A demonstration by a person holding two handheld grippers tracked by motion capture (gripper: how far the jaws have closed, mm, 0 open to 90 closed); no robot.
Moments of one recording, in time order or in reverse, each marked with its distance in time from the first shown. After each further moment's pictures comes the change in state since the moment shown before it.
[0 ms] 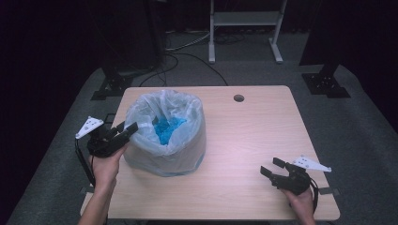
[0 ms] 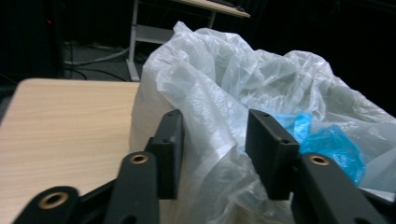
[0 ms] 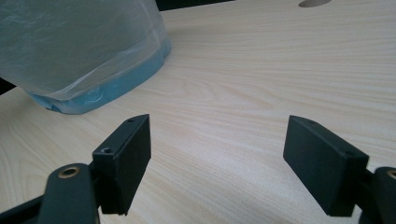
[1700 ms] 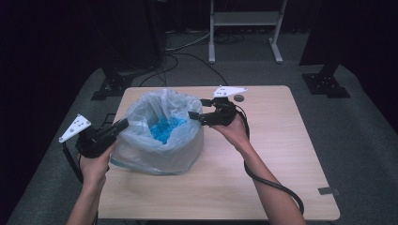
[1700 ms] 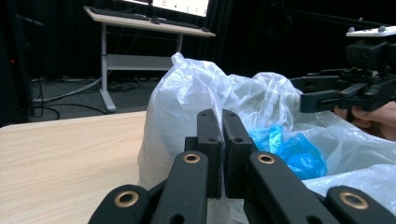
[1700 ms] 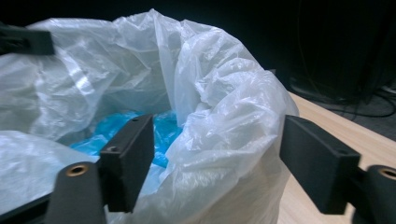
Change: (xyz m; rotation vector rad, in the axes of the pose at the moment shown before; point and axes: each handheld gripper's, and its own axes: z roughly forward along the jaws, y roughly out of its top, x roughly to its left) left arm 0.014 0.012 -0.017 -0.086 -0.147 0.095; right arm 0.121 0.196 0.180 0.038 0.307 -0.299
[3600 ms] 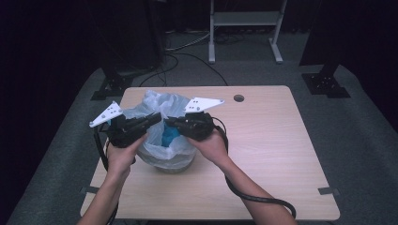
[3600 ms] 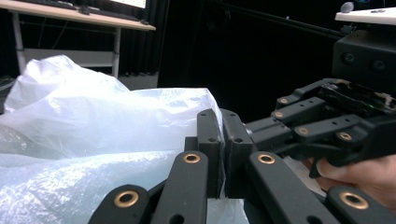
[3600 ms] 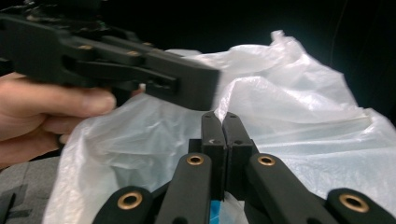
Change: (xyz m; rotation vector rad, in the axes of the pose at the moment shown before) left arm -0.056 0.022 0.054 0.039 -0.241 -0.013; right arm 0.100 0.024 0.010 -0.022 0.081 -0.099
